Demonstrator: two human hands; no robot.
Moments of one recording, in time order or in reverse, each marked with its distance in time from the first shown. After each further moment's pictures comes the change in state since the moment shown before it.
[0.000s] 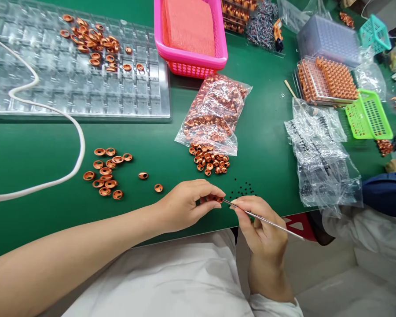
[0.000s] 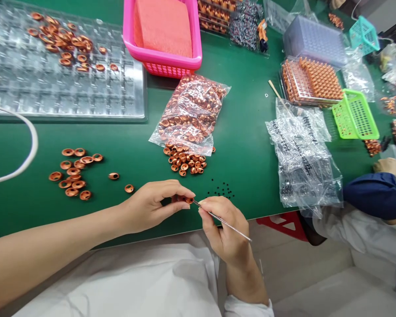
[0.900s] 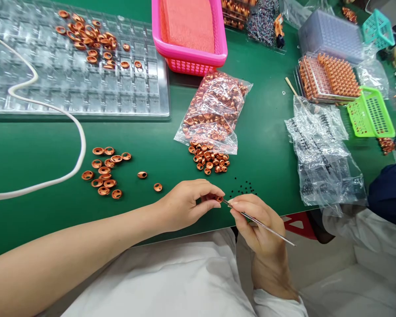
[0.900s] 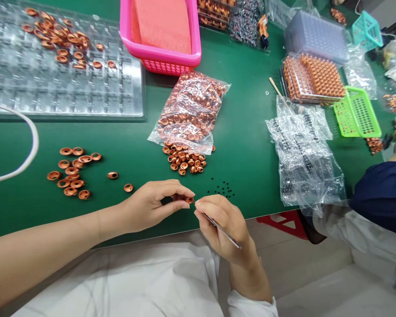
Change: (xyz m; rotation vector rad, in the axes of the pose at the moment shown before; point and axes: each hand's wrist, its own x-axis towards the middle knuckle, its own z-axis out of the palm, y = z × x) left_hand 0.000 0.000 0.001 -0.010 -0.009 -0.028; right_hand 0.007 0.004 -0.008 -0.030 -0.184 -0.095
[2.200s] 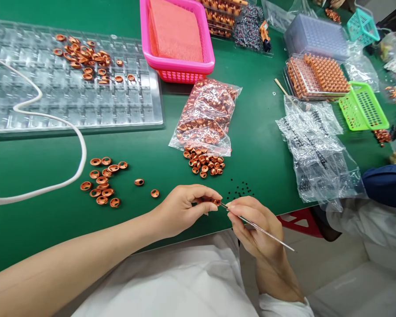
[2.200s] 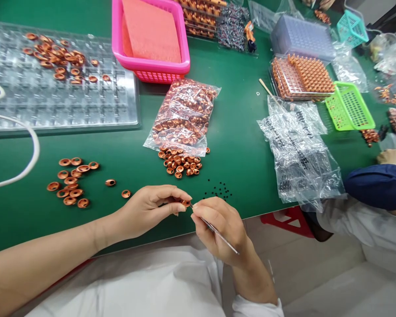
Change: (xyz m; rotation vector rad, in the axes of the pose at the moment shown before) left_hand 0.000 0.009 0.005 -0.337 0.000 -0.308; right_hand -0.004 0.000 0.003 0.009 0.055 -0.077
